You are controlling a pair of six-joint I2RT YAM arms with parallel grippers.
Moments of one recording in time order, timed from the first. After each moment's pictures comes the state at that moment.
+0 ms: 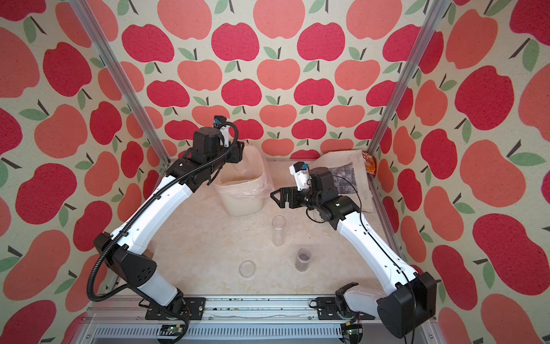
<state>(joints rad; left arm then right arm) -0.50 1.64 1.81 -0.52 -0.21 -0.23 0.53 1.24 1.16 -0.47 -0.43 0.36</state>
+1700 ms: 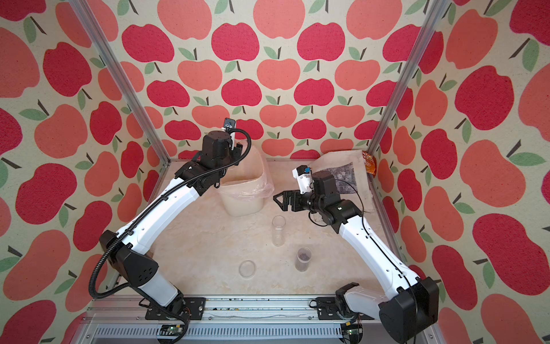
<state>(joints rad) -0.62 1.66 1.81 -0.48 -0.51 0.06 0.51 1.20 1.10 -0.46 -0.43 0.36</state>
